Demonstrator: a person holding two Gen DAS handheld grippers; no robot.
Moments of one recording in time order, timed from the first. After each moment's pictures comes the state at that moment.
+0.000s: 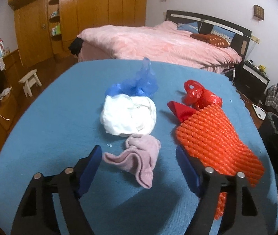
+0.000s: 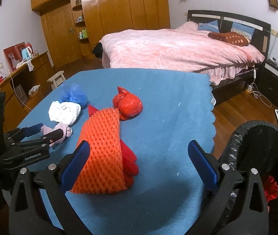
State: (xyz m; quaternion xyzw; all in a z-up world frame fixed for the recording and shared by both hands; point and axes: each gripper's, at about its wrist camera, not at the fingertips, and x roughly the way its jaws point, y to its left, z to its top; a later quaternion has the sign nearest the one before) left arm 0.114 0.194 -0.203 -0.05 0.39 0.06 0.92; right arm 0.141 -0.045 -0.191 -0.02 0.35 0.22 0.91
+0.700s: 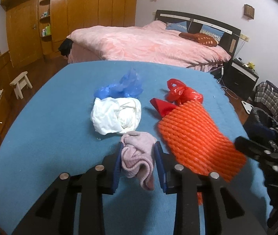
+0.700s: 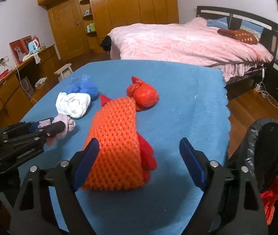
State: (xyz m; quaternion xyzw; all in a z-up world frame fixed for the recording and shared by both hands) left arm 0.088 0.183 -0.185 -0.05 0.38 0.02 0.92; right arm 0.138 -0.027 -0.201 -0.03 0.37 0.25 0.89
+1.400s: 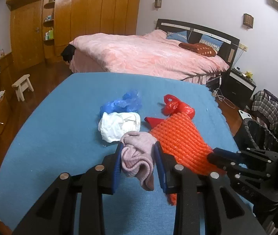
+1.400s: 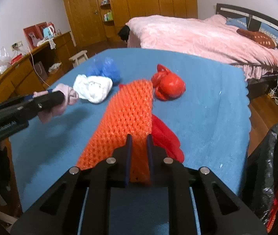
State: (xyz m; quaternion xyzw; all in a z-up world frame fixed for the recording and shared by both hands) left arm 0.075 0.184 -0.157 -0.06 0.35 0.02 0.93; right arm 0.127 -0.006 -0.205 -0.05 0.38 0.31 0.87
